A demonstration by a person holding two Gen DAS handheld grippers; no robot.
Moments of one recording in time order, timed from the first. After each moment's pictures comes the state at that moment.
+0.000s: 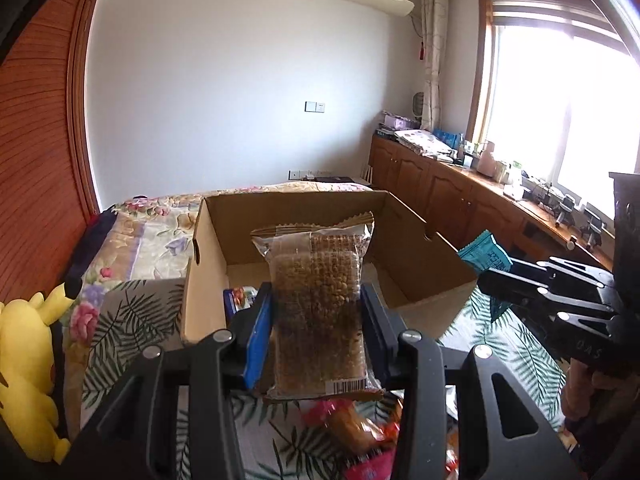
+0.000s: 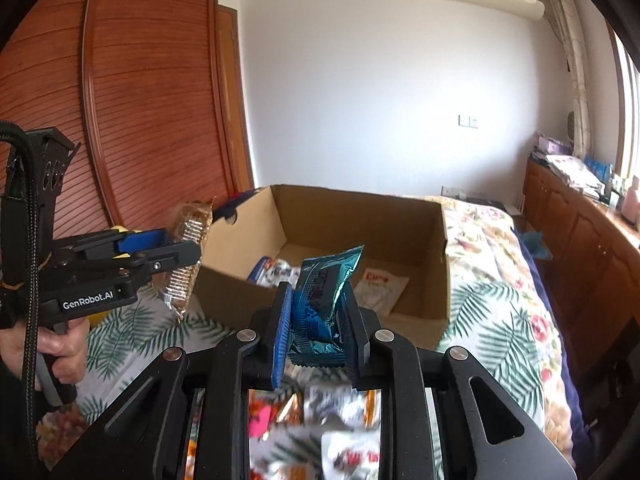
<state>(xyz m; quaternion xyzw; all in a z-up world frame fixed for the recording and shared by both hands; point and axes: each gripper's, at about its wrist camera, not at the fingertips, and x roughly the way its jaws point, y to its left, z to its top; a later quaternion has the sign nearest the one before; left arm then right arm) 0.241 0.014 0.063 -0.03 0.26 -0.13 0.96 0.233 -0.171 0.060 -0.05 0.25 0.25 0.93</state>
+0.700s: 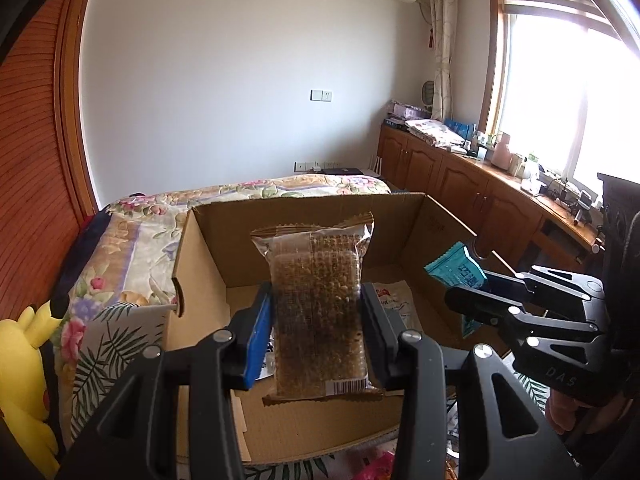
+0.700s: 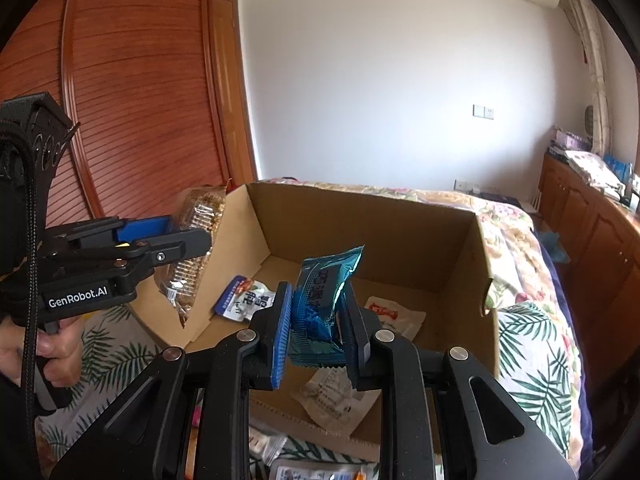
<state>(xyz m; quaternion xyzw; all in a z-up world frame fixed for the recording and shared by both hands) 0.328 0.010 0.038 -0.02 0.28 -0.13 0.95 0.318 -0.145 0.026 -0.05 0.27 0.27 0.92</state>
